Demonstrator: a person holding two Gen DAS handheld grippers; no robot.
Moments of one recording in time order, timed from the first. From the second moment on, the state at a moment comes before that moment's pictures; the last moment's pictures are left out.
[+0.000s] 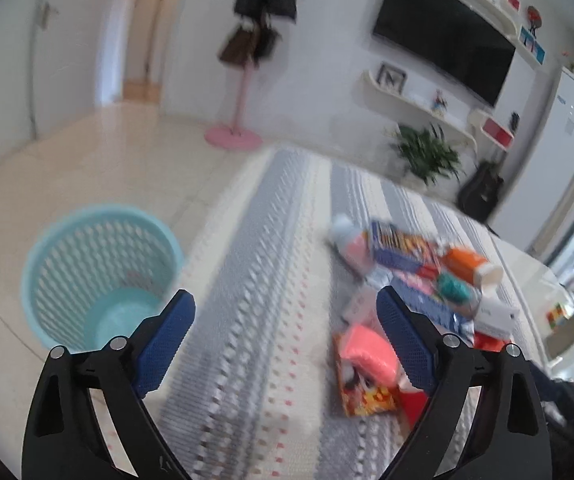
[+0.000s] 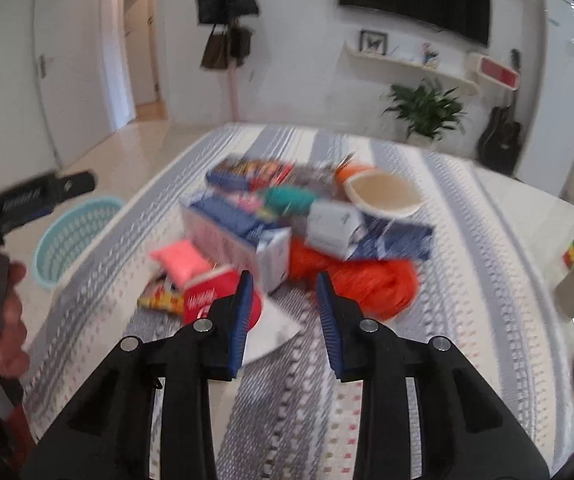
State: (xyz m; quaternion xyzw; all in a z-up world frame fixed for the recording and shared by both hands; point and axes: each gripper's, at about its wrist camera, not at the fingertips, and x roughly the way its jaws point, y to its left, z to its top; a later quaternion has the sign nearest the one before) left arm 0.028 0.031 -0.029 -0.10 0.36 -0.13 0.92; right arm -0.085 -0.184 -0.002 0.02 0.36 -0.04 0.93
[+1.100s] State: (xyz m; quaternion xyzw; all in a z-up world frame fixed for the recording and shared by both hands) left arm 0.071 -0.056 -0.096 0.01 0.51 -0.24 0.83; right arm -0.062 -0.191 -0.046 0.06 0.42 0.05 0.90
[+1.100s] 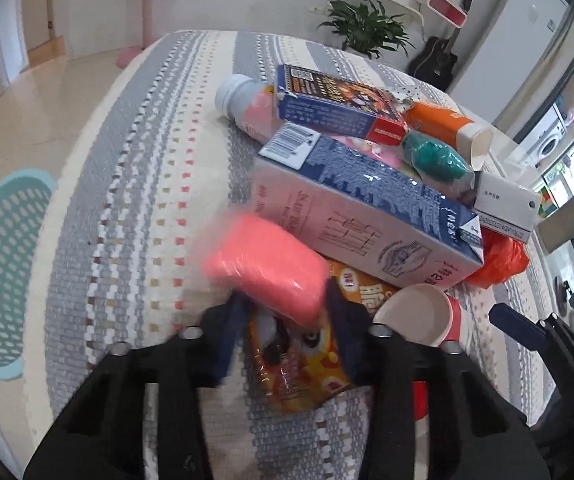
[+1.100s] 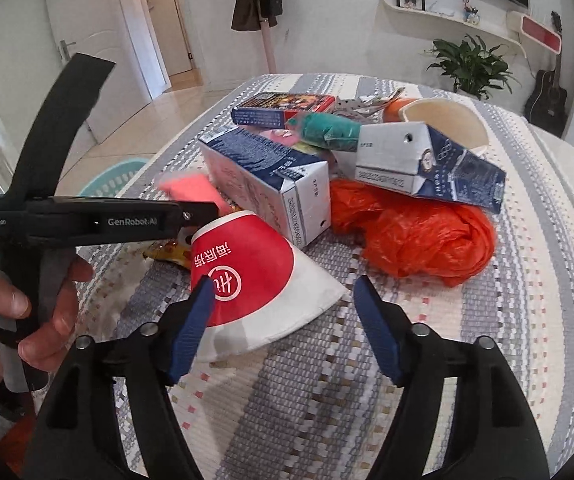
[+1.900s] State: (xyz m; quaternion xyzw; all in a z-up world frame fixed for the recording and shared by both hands) left arm 0.069 -0.001 -0.085 -0.08 0.51 -0.24 0.82; right arm -0.025 -0.172 -0.051 0.12 0.44 0.10 0.88
